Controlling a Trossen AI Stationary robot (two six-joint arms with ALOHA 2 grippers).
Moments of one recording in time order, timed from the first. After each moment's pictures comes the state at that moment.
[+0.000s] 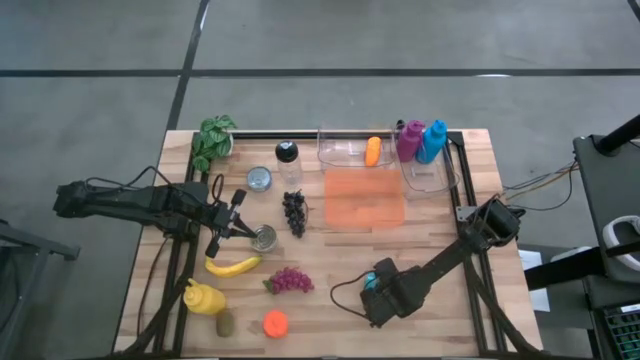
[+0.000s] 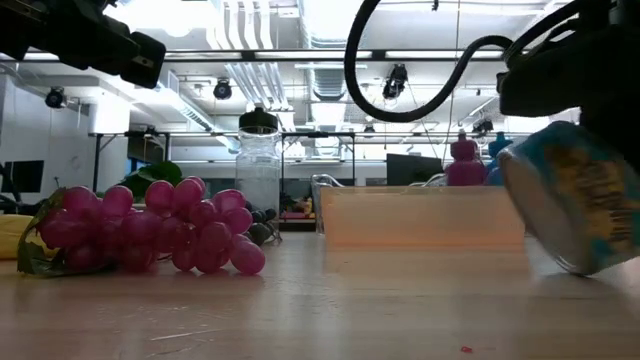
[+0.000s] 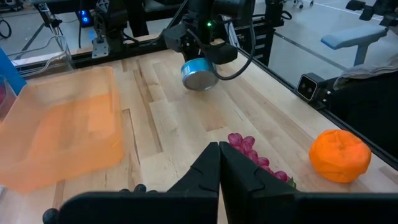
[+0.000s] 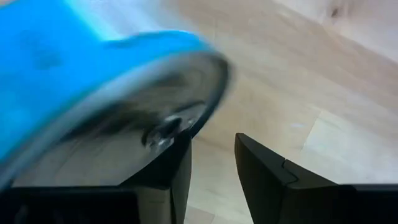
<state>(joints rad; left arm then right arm) -0.04 0.55 0.41 -0.24 0.30 0.18 0.64 1.97 1.31 -1.01 0.14 1.84</state>
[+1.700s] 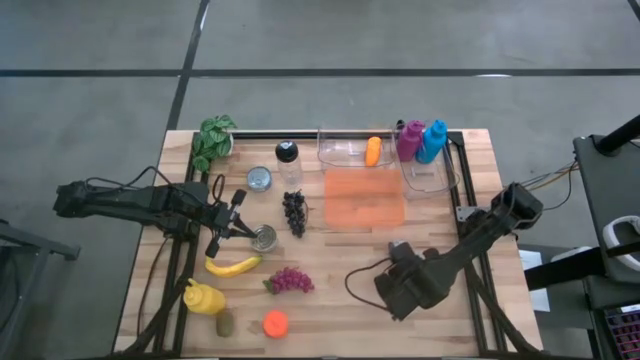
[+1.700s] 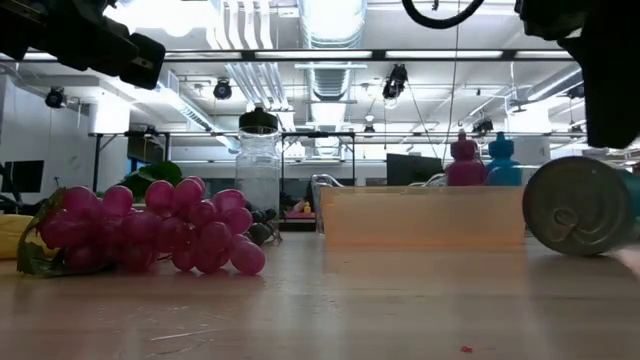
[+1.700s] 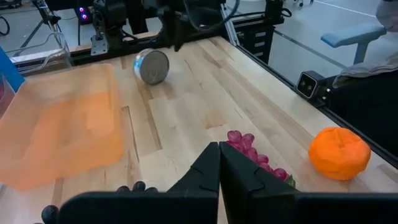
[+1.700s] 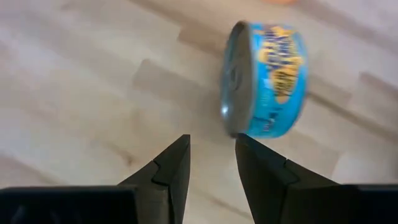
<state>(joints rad) -0.04 0.55 0.40 -0.25 0.30 0.18 0.67 1.75 1.29 -1.23 0.34 1.84</state>
